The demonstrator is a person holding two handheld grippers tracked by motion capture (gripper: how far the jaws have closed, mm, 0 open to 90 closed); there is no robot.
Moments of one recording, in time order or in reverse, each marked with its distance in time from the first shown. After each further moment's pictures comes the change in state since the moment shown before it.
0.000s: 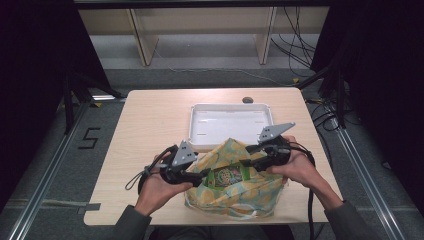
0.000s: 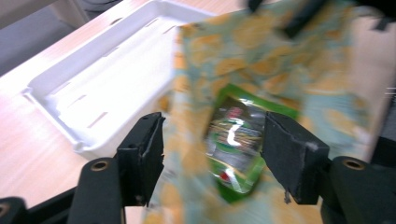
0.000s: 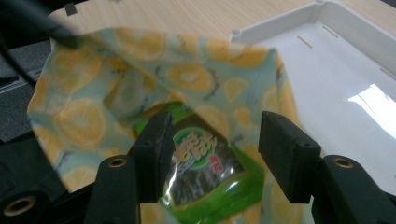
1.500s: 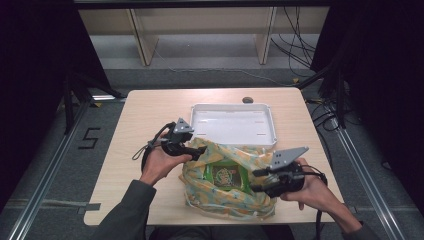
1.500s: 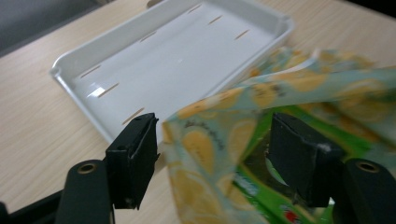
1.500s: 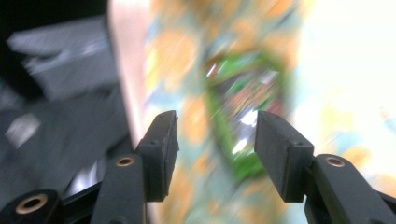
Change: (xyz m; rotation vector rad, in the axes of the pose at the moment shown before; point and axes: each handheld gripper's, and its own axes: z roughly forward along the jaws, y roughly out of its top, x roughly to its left) left arm 0.045 0.012 0.014 0.003 -0.014 -0.116; right arm 0.031 -0.035 -0.021 -0.014 0.082 -0.056
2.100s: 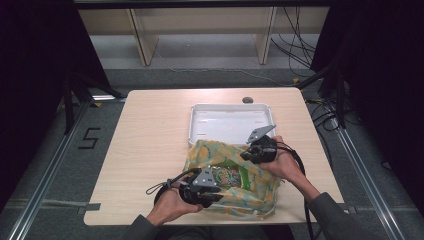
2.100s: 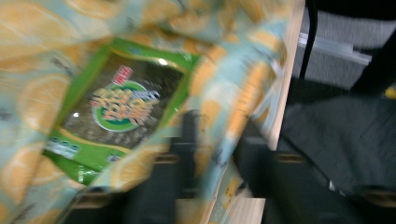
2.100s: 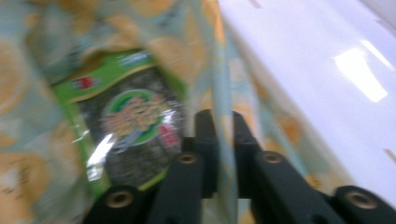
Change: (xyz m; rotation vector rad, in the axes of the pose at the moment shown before) left arm -0.090 -0.061 0.026 0.159 -0.319 0.223; right arm -0.070 0.019 0.070 0.170 -0.209 0.070
